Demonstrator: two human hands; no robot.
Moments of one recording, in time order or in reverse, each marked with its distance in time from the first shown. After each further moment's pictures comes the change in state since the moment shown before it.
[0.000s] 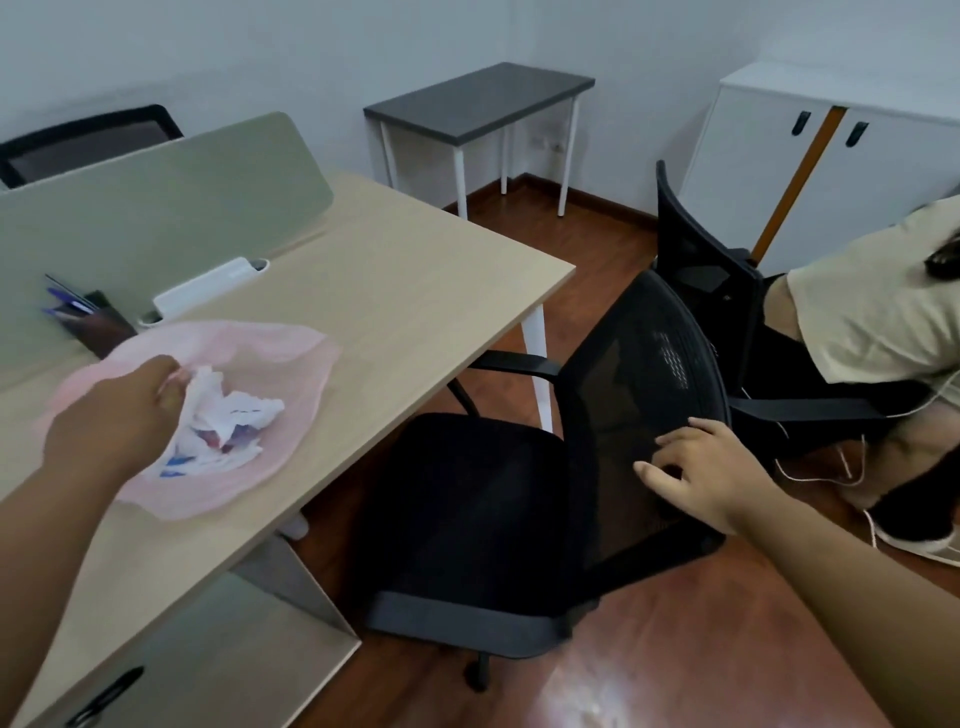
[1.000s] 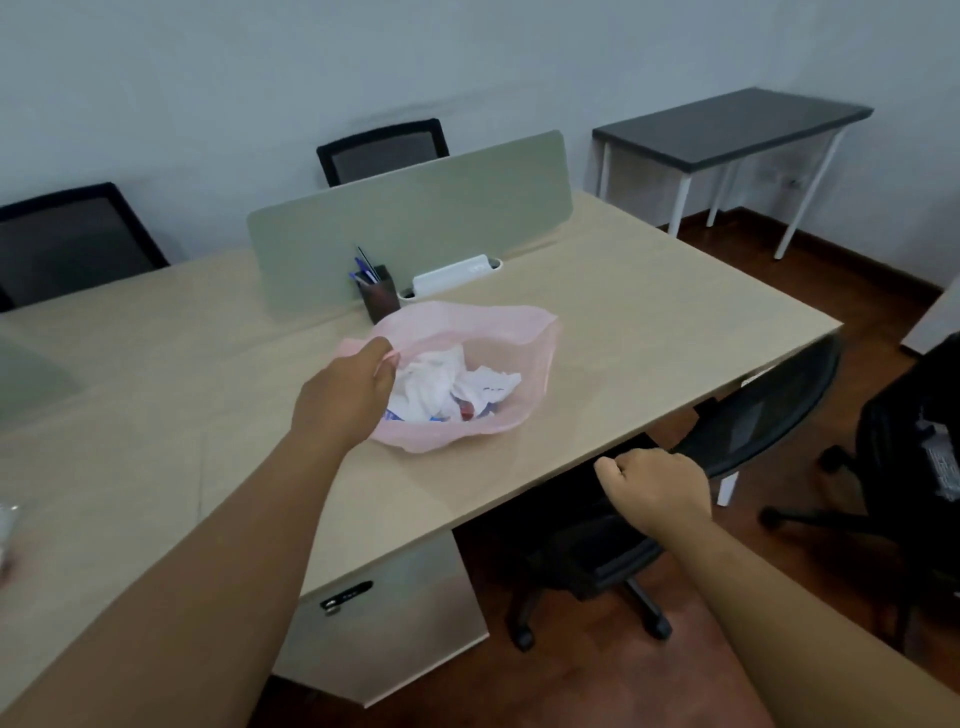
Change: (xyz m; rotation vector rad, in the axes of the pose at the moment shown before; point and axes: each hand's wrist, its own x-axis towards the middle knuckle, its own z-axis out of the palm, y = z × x) left_hand -0.055 -0.073 -0.054 -0.165 0.043 -0.126; right_hand 0.118 -0.304 0.025 0.132 -0.037 -0.117
